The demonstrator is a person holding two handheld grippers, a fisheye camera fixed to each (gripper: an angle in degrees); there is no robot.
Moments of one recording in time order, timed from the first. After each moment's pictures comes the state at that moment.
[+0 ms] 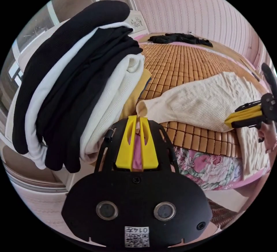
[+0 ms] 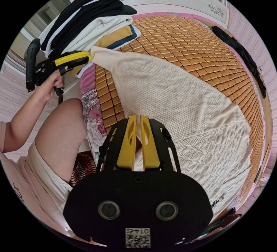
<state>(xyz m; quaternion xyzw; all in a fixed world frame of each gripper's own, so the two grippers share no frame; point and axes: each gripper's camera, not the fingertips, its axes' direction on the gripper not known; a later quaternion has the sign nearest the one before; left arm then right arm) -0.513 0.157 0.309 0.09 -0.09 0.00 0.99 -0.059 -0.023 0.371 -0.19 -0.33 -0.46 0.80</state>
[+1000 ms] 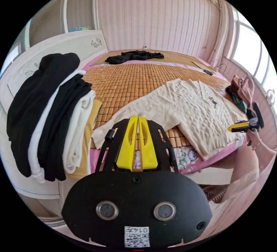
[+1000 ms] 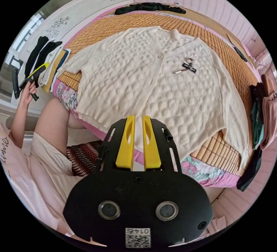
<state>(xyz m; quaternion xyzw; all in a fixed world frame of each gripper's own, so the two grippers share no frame) -0.389 0.184 0.305 0.06 0.13 0.17 0.97 0.342 0.049 0.342 -0.26 -0.19 -0.15 0.94</state>
